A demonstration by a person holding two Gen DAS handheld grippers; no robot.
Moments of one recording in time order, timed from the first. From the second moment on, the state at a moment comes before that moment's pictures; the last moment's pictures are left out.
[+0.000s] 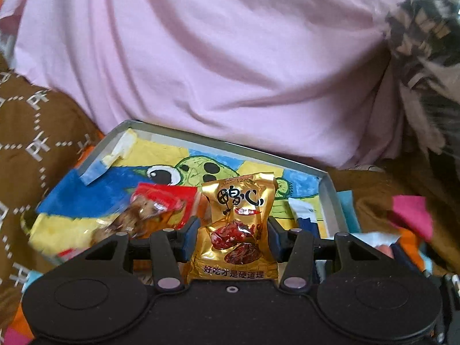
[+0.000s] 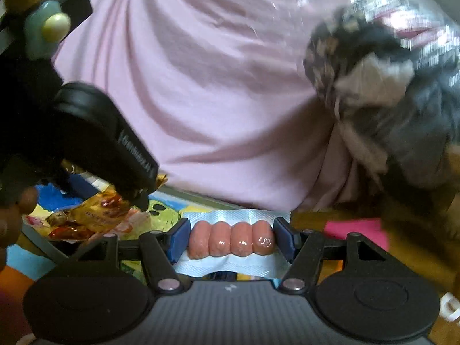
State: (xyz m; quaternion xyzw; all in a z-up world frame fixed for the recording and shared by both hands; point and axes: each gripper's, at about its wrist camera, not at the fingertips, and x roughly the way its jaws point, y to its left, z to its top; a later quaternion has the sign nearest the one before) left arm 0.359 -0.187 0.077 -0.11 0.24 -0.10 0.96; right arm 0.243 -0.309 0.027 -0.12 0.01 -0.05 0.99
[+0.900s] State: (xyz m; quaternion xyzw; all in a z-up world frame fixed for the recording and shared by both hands) left arm 0.396 -0.223 0.060 -0.04 0.26 -0.11 0.96; right arm 0.271 -0.334 0.010 -0.02 0.06 -0.01 1.00
